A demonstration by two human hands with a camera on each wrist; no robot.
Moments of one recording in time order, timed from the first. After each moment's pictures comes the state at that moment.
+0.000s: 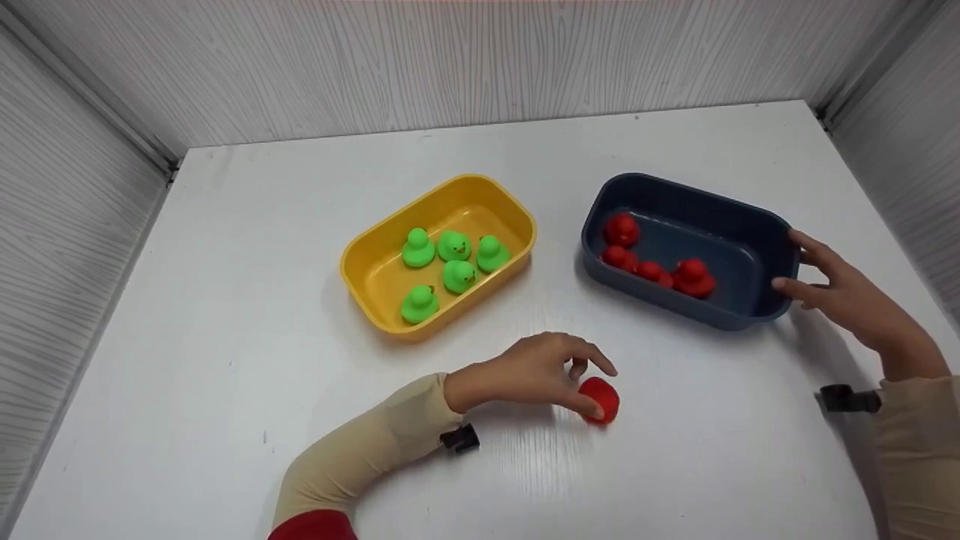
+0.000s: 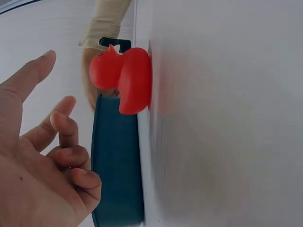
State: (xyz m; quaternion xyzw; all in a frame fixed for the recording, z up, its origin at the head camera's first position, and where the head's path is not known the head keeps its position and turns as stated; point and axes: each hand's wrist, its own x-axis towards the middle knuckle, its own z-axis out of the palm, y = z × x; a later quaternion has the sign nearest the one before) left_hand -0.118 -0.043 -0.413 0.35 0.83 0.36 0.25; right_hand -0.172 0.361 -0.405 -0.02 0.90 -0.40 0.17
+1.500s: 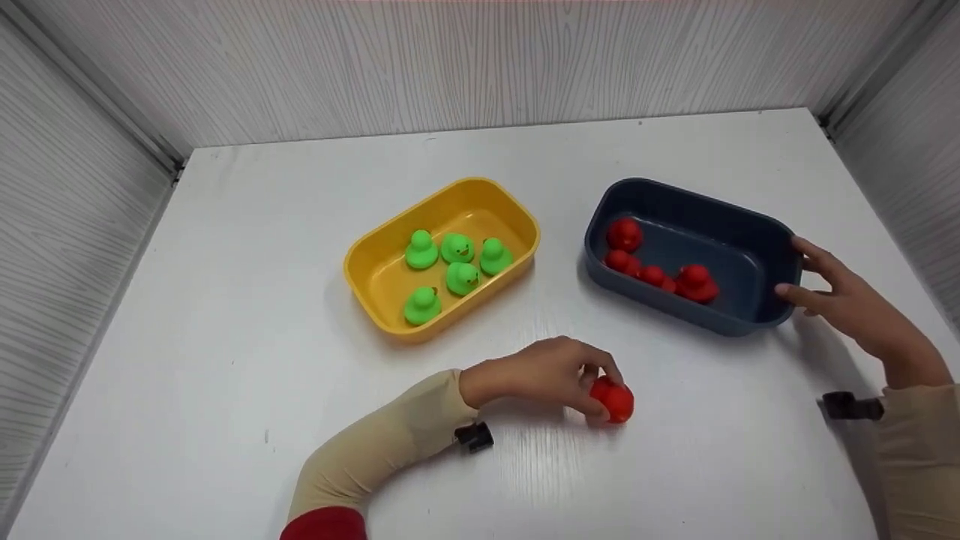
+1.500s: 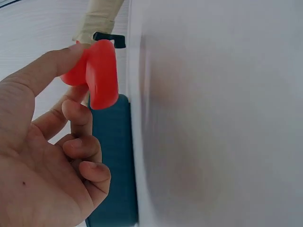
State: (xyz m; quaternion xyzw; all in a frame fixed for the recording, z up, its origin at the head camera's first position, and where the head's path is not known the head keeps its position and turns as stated) left_hand -0.126 -0.032 -0.415 0.37 0.82 0.33 0.29; right_hand -0.171 0.360 -0.408 -0.03 0.90 -0.40 0.16
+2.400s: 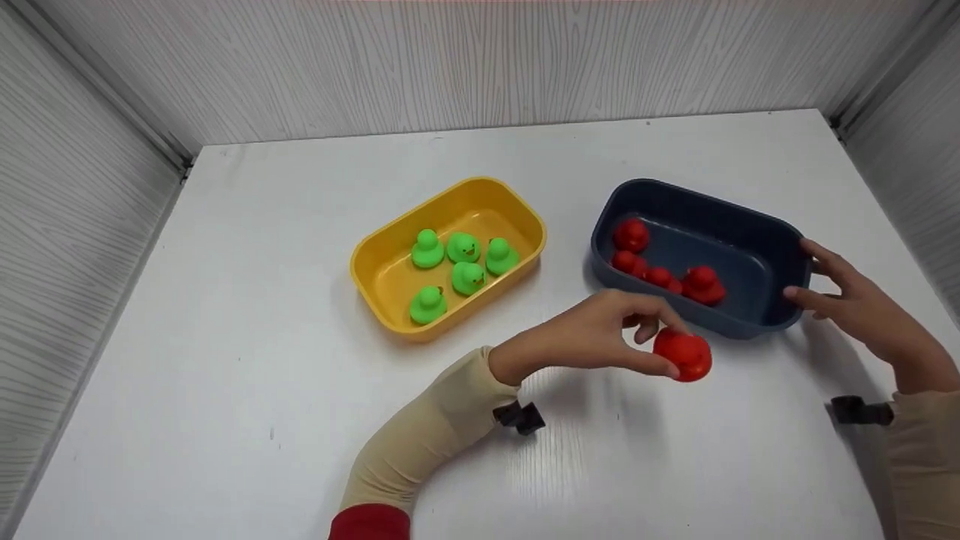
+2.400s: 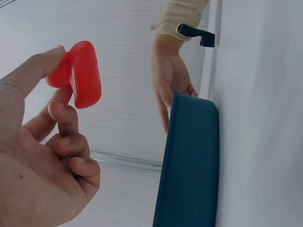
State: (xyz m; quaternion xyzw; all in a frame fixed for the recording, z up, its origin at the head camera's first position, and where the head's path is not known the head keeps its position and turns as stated) left_hand -0.142 -0.004 -0.361 0.40 0.74 0.50 0.21; right_hand -0.173 0.361 -0.410 -0.04 0.90 -0.40 0.16
